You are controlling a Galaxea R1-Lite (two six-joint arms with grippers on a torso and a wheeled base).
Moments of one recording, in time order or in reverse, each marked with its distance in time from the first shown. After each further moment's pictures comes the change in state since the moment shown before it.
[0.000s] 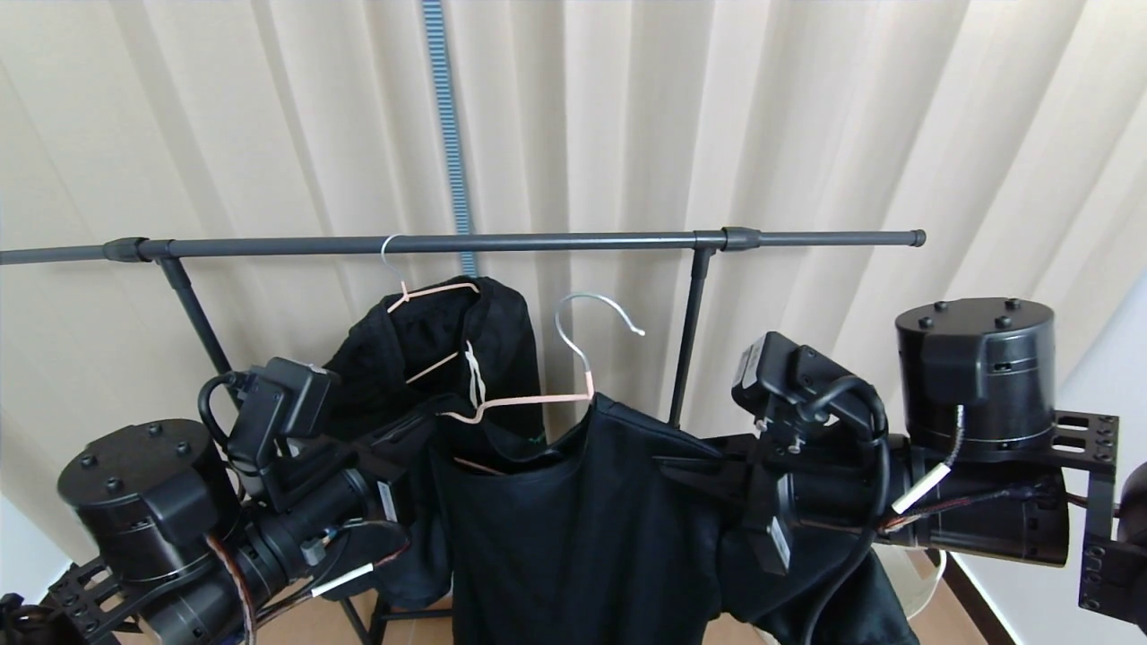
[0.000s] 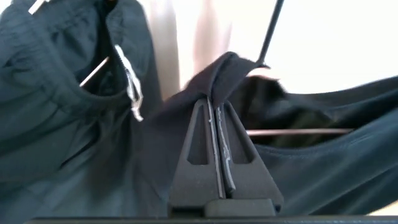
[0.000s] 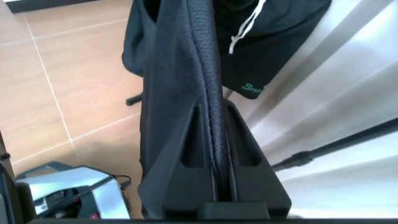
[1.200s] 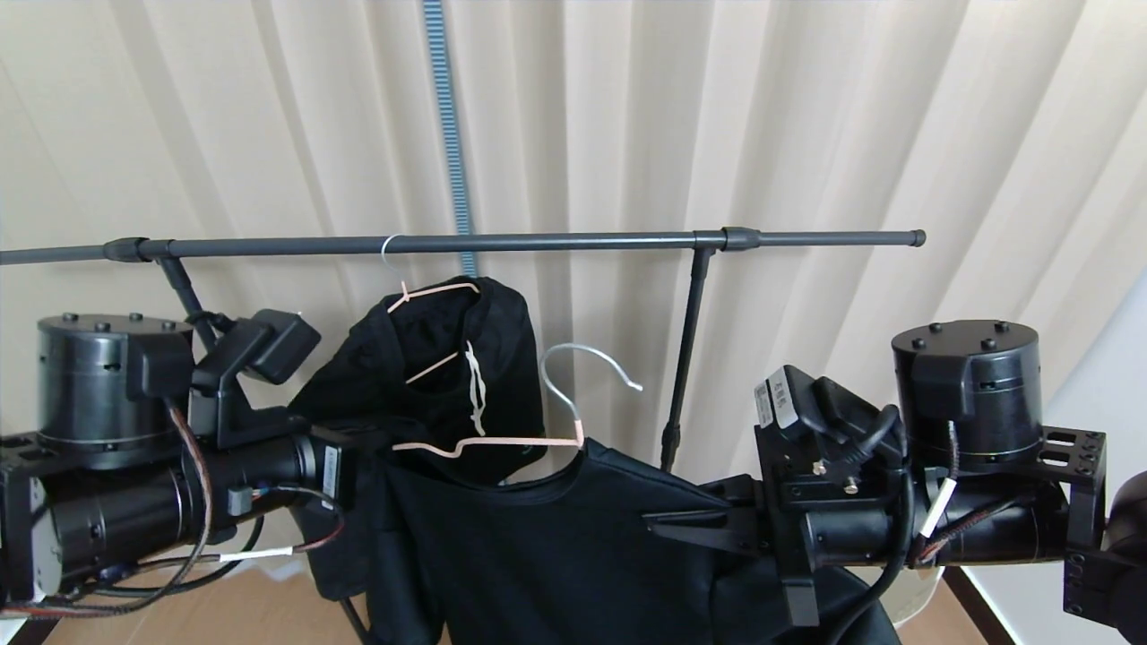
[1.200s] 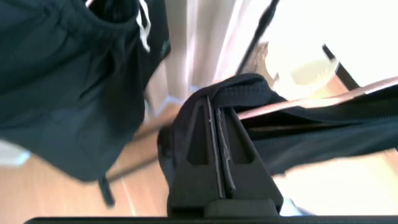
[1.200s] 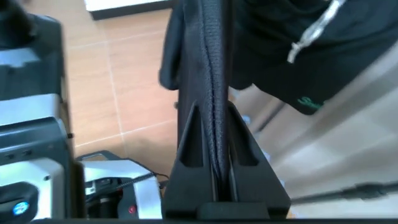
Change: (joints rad) left arm 0.146 -0.264 -0.397 1.050 -0.128 0.013; right arm -0.050 0.014 0.059 -0.049 0.351 -0.005
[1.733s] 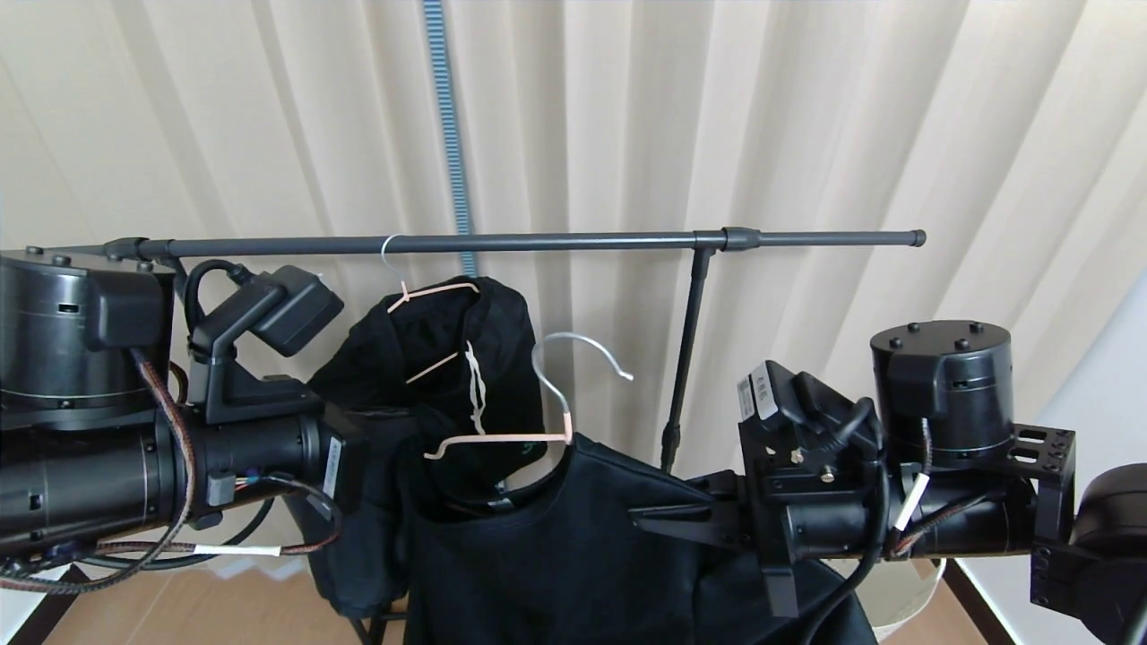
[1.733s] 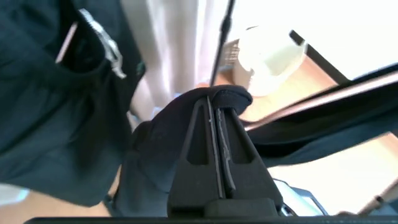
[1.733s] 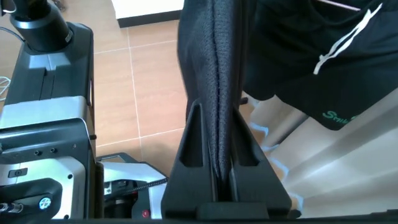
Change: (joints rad) left arm -0.102 -0.058 -0.123 0.161 -0.106 0.089; right arm 0.005 0.044 -0.013 -0.055 0.010 0.038
